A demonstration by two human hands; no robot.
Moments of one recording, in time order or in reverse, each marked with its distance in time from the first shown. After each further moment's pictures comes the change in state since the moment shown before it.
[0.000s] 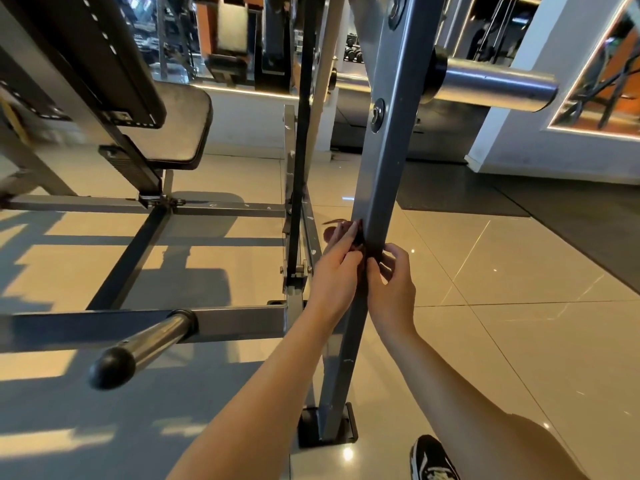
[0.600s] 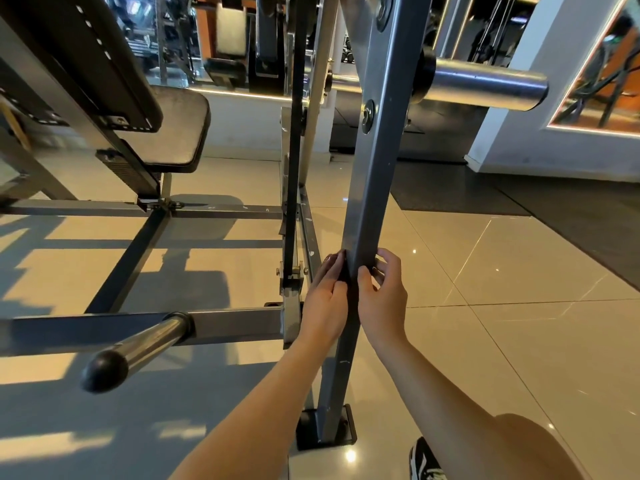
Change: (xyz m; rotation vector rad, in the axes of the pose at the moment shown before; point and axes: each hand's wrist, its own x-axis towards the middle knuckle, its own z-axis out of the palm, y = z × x) left_hand -0.017 -0.037 0.003 0.126 0.067 -0.095; right_hand -0.006 0.006 0.004 -0.114 0.027 -0.029
